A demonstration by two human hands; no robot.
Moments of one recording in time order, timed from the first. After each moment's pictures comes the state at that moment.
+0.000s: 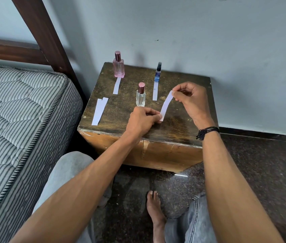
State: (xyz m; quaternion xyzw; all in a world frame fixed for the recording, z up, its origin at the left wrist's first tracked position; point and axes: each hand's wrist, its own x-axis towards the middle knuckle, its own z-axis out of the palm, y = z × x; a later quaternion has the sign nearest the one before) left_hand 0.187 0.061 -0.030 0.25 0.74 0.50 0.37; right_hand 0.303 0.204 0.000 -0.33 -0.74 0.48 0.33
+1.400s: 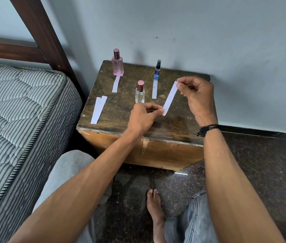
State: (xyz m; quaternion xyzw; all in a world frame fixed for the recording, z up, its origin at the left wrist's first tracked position) left_hand 0.192 0.065 -0.027 0.27 0.70 0.55 0.35; right_hand 0.307 0.209 0.003 -0.31 -0.72 0.48 0.39
